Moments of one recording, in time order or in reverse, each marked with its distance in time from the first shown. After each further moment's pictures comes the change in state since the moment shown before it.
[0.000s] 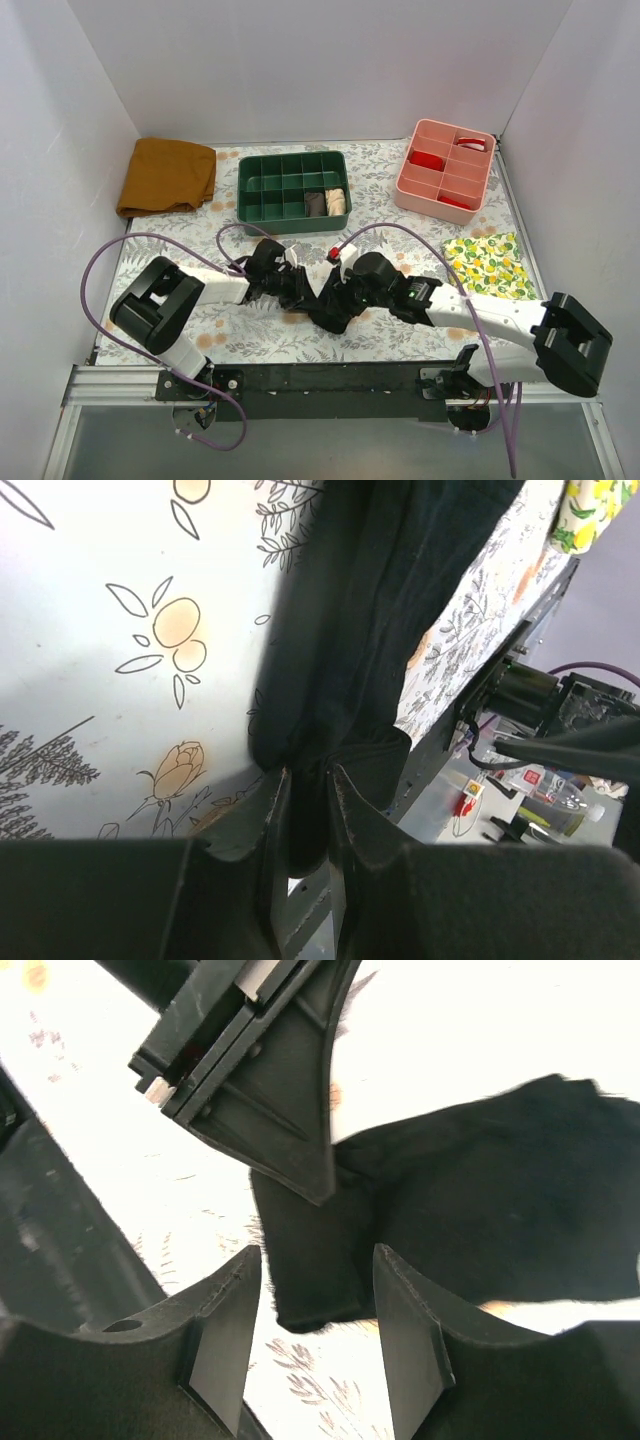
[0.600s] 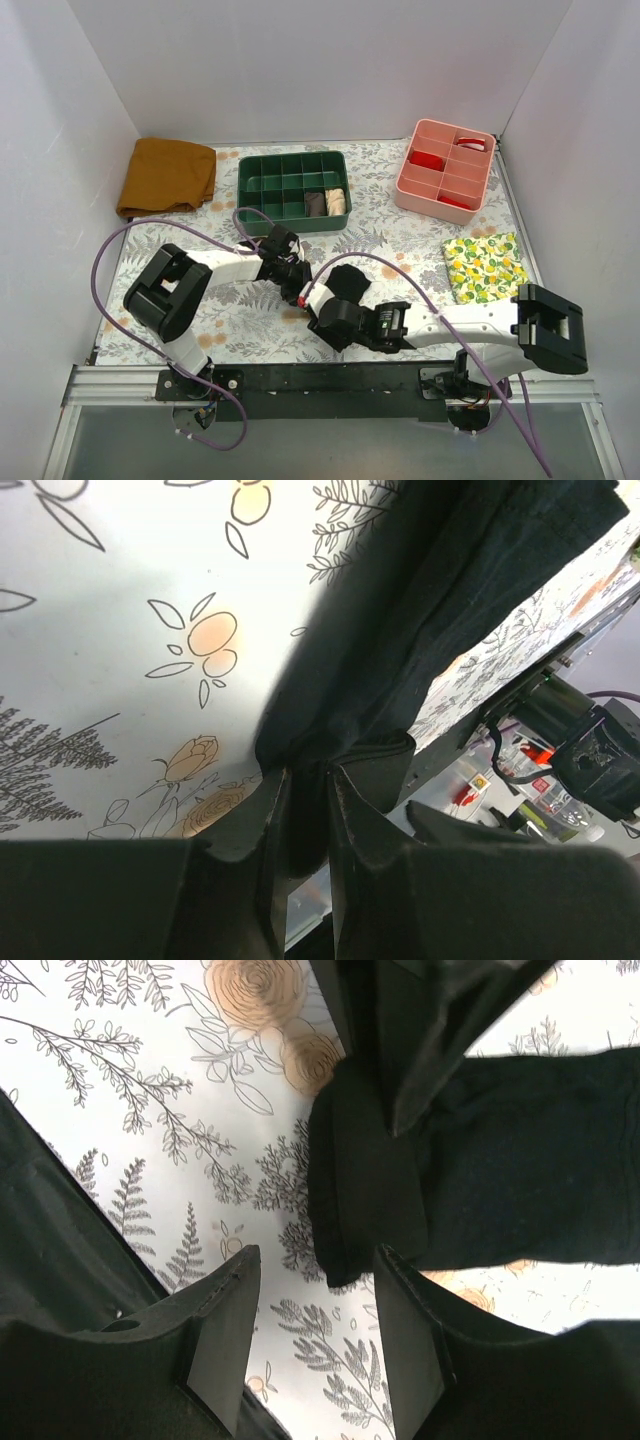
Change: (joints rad) left arm -0.013 0.093 0.269 -0.463 -0.051 0.050; right arm 0.351 0.094 0.077 -0.182 0.413 -0.074
